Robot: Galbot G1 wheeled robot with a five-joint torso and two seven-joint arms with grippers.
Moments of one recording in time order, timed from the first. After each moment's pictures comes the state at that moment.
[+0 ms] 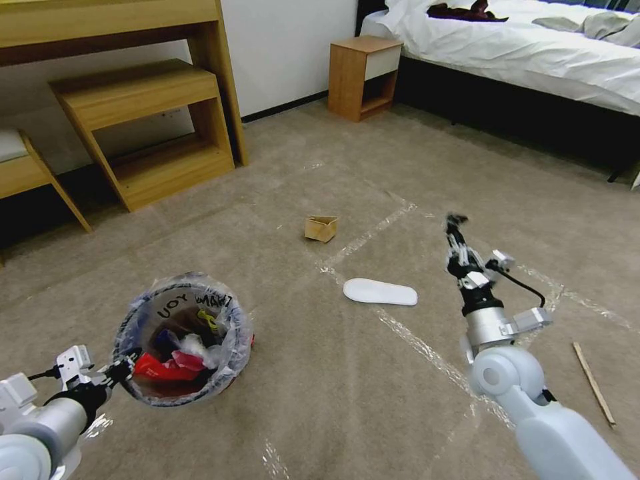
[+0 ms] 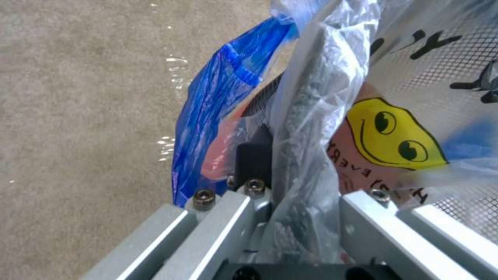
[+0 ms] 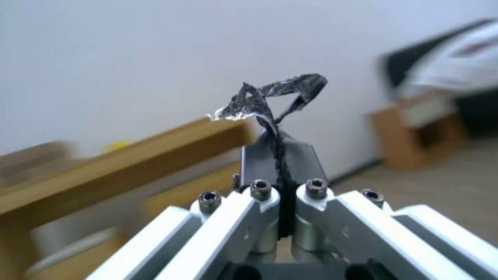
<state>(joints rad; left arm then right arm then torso) 1.69 -1.17 -1.02 -2.27 -1.26 0.67 -0.39 -1.14 0.90 0.26 1.98 0.99 0.38 -0.10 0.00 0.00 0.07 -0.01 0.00</state>
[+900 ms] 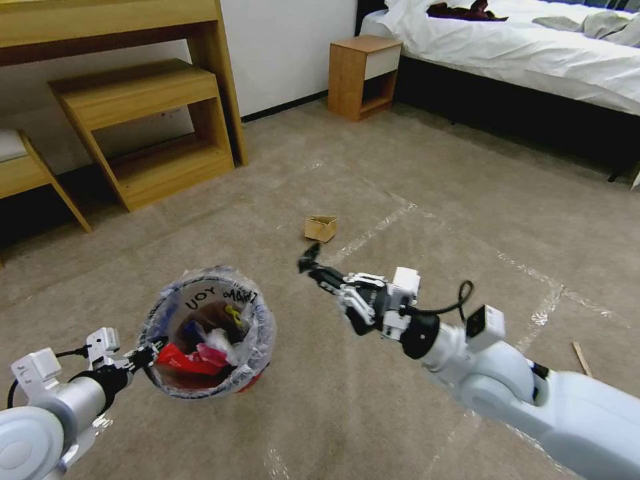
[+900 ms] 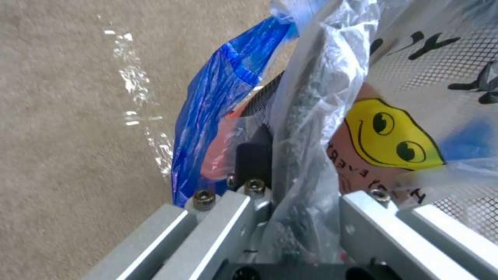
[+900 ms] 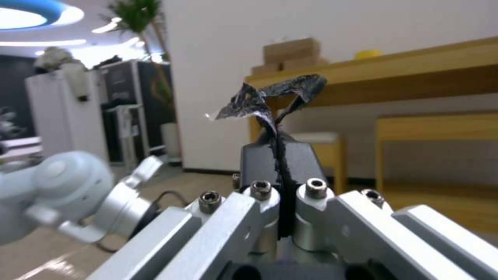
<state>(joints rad) 1.64 -1.03 -0.95 -2.26 -1.46 0.74 -0.47 -0.53 0.59 -0.55 2.15 1.02 0.38 -0.25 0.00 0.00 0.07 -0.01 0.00</state>
